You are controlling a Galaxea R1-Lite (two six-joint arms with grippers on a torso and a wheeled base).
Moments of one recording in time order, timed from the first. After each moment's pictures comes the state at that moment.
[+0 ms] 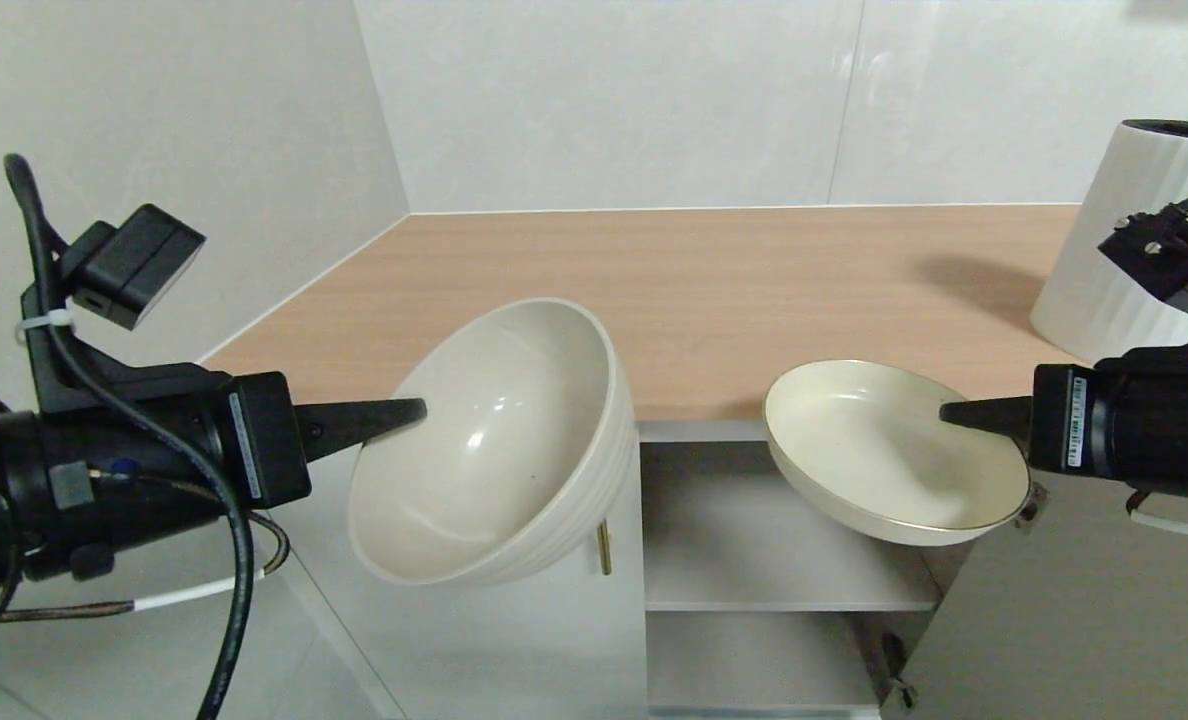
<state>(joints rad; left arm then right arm) -0.46 1.24 -0.84 -0.11 -0.20 -0.45 0.54 1.31 -0.97 0.08 -0.09 0.40</state>
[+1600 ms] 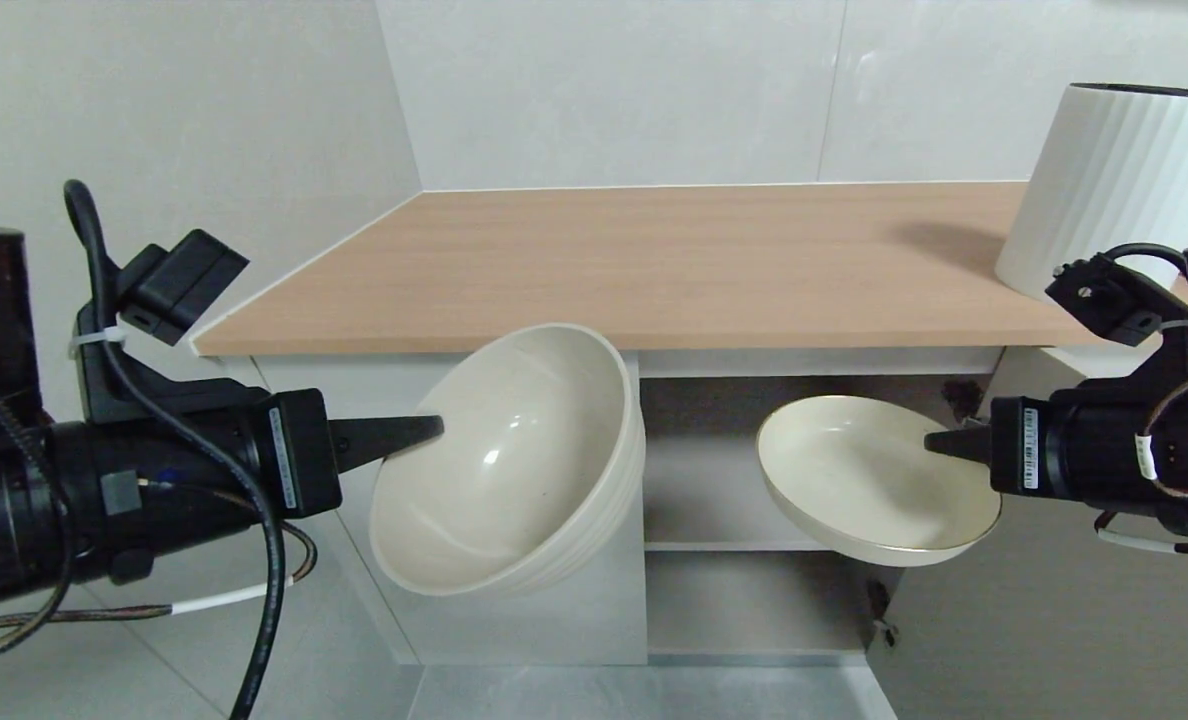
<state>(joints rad) -0.47 1.28 -0.83 -0.12 -0.20 -0.45 0.52 1.38 -0.94 0.08 -0.09 0.39</state>
